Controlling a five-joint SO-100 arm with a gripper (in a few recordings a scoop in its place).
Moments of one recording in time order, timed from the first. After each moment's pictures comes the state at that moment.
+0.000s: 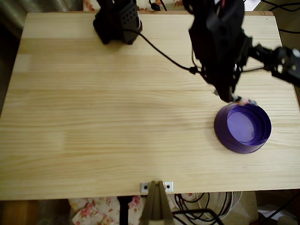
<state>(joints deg) -44.1 94.2 98.2 46.8 -12.2</state>
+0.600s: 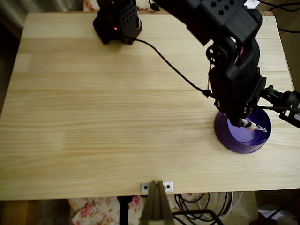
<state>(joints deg) -43.1 72.9 79.5 43.8 -7.2</state>
